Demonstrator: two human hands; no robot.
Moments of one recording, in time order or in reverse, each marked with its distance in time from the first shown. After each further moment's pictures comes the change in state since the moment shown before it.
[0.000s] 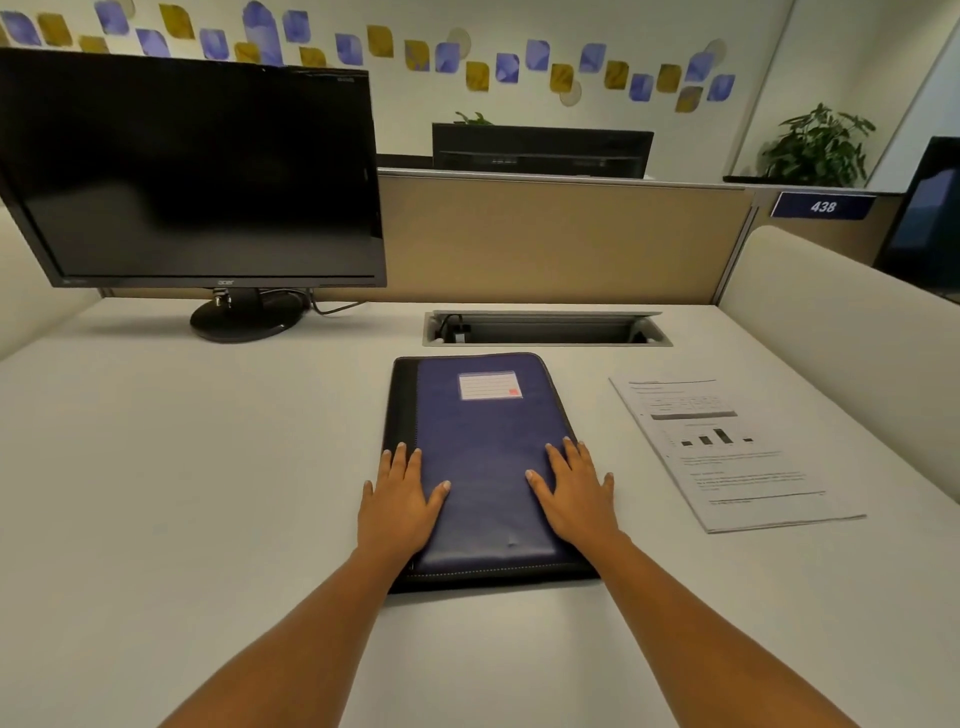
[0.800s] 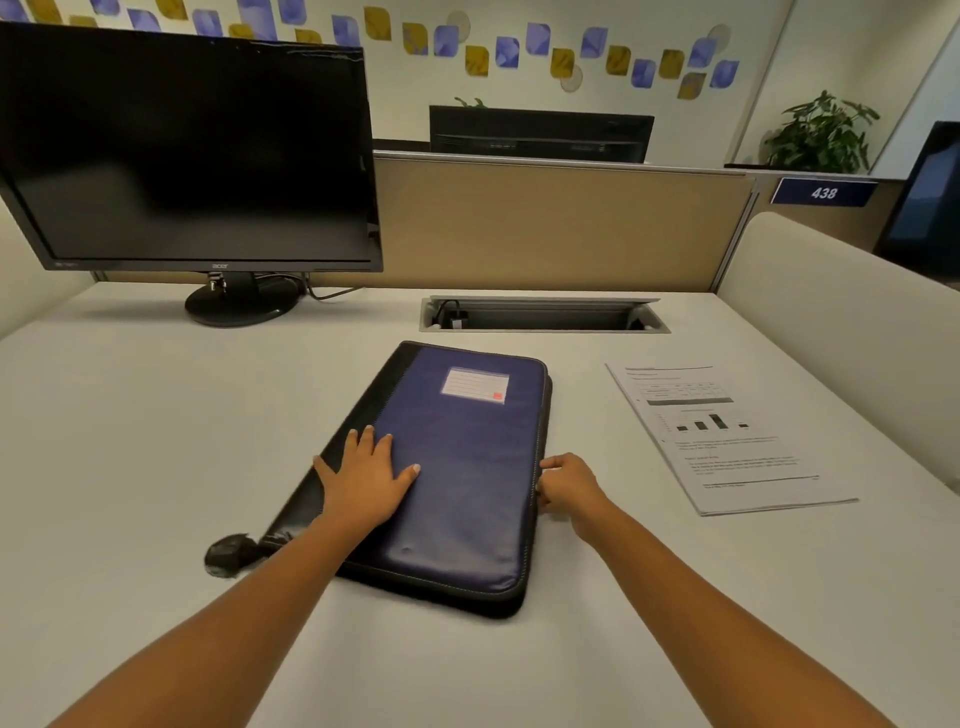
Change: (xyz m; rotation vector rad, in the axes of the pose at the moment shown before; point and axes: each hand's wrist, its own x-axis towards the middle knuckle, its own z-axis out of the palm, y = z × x) left_hand 0.000 -0.018 -0.027 0.162 -0.044 -0.040; right_hand -0.007 -0.015 -0.010 0.796 -0.146 0.408
